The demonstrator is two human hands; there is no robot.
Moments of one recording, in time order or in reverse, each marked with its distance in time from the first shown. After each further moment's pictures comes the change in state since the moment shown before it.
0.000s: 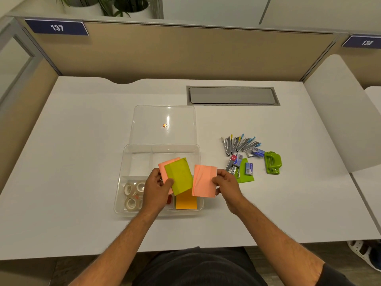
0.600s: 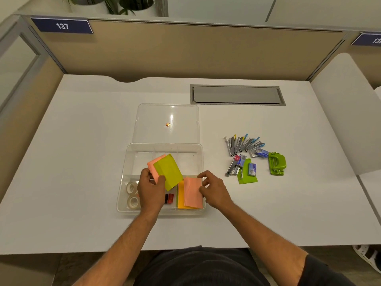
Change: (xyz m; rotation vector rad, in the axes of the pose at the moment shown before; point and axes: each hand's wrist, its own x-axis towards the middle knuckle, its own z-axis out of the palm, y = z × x) left_hand 0.001 -0.002 -0.002 0.034 0.319 0.005; right_hand 0.003 0.009 0.035 -0.645 -0.102 -0.178
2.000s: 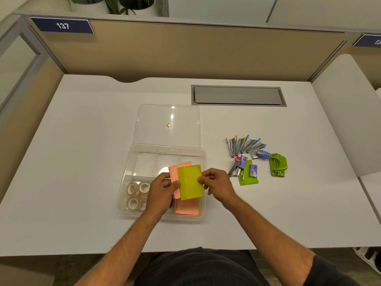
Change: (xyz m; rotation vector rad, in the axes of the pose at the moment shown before) left_hand -0.006 0.003 0.002 -0.165 -0.424 -0.125; right_hand 0.016 -0.008 -0.014 0.455 0.017 0.079
